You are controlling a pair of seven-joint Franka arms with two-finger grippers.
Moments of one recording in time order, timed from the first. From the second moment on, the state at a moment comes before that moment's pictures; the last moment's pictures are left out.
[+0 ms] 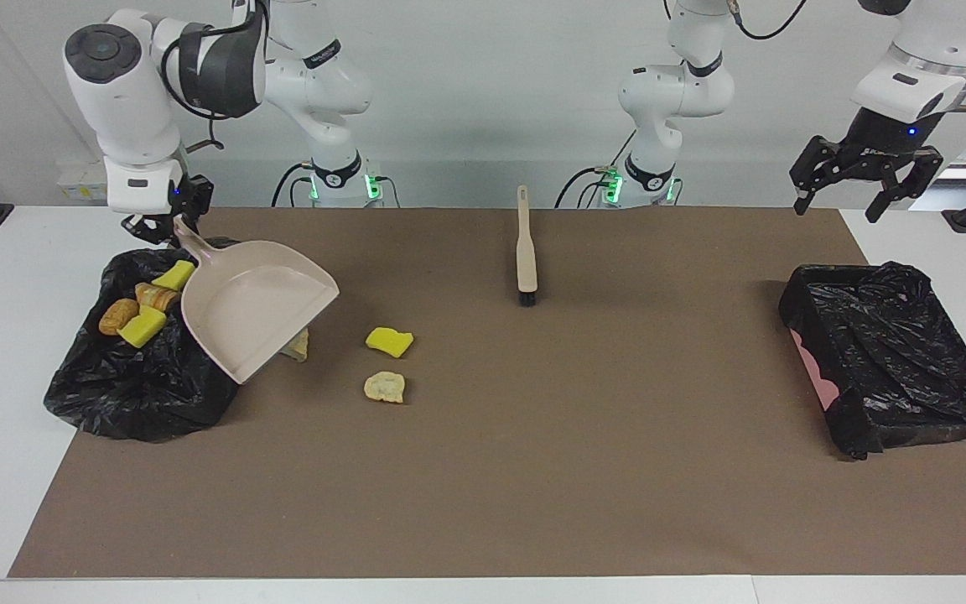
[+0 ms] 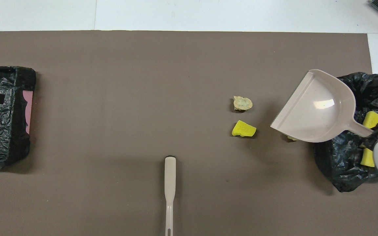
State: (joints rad) left arm -0.09 -0.02 0.07 -1.48 -0.01 1.59 0.21; right arm -0.13 -0.10 0.08 -1.89 -0.20 1.66 -0.84
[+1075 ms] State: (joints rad) left arm -0.09 -0.02 0.07 -1.48 -0.01 1.58 0.21; right arm 0.43 0.34 0.08 -1.59 0.07 1.83 0.56
